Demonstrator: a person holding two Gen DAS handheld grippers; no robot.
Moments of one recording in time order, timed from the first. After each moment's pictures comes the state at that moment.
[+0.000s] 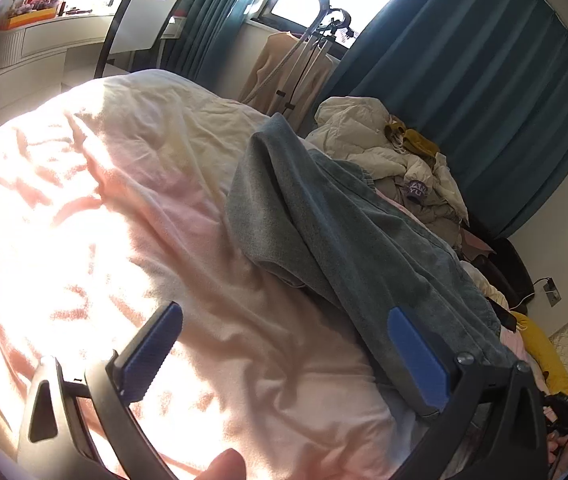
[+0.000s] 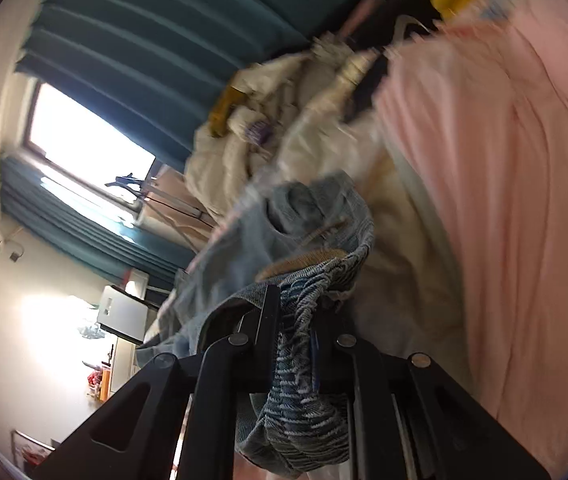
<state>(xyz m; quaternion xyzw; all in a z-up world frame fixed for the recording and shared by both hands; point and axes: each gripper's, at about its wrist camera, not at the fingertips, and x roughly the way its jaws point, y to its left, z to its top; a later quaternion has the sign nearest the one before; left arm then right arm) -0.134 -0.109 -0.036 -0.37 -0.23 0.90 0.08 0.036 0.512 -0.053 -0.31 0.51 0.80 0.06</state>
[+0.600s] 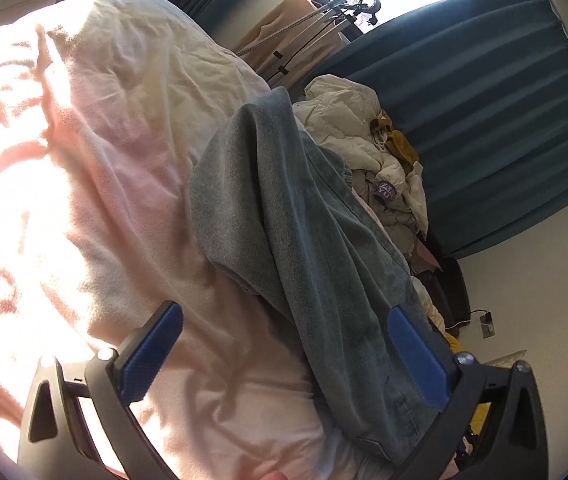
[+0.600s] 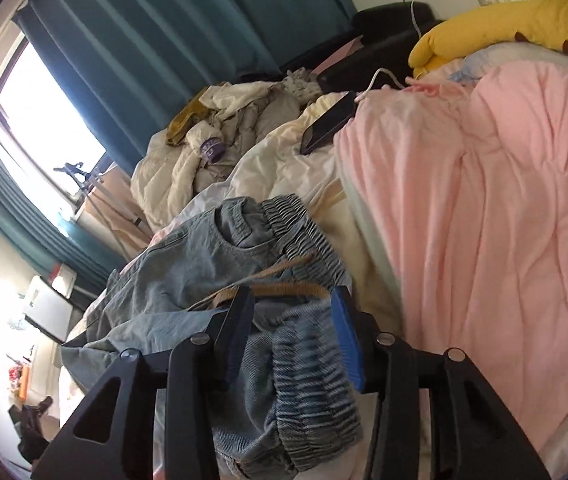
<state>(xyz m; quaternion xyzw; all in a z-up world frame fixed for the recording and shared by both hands) -0.191 -0.125 -0.053 -0.42 -0.36 0.82 0.15 0.050 0.460 -0.005 -0.29 0.33 0.87 0.22</state>
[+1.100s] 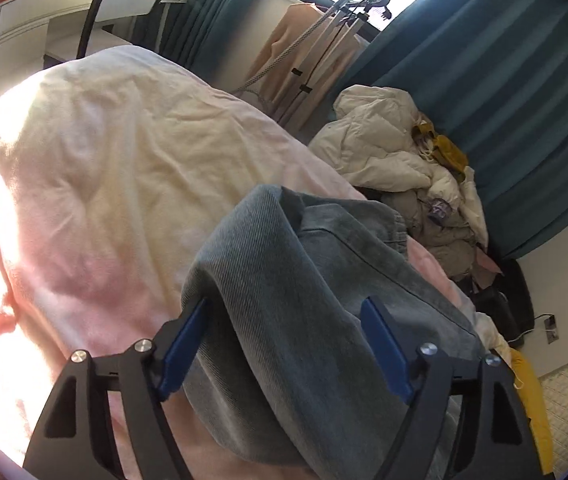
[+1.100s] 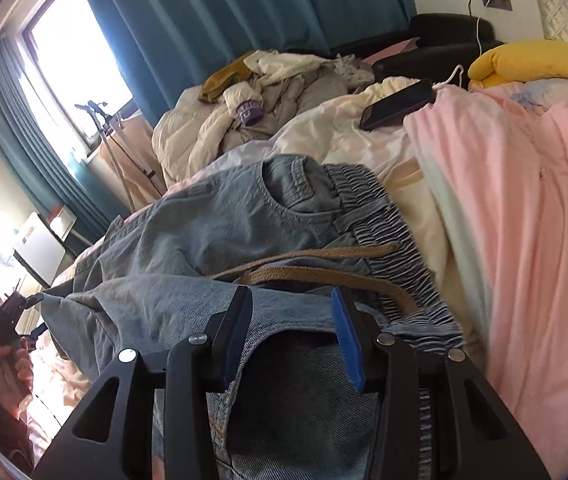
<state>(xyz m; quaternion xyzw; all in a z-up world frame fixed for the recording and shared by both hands) -0.321 -0.106 -0.050 -0.44 -0.25 0.86 0.06 -0.026 0.408 -0.042 -0.35 0.27 0.89 0.13</state>
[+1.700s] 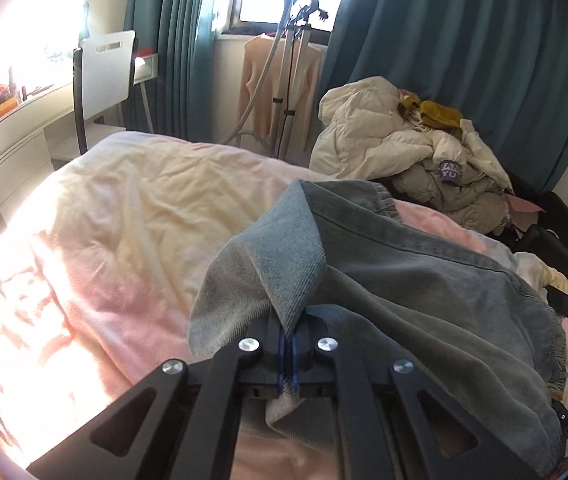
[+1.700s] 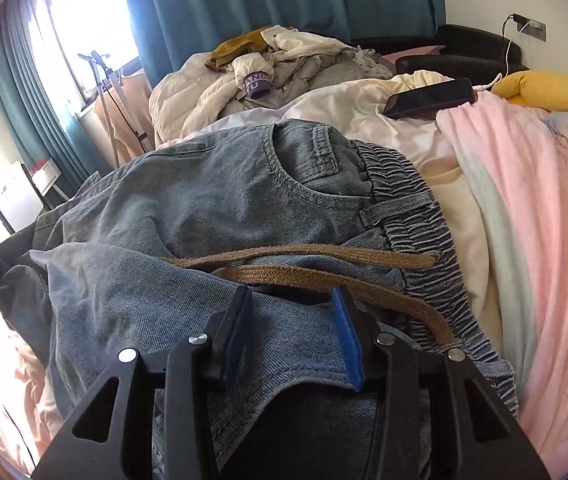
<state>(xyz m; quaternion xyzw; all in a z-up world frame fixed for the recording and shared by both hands) -0.236 -0.040 0.002 -0.37 -0.08 0.92 0.04 -0.064 0.393 -0.072 -0.38 0.20 0.90 0.13</state>
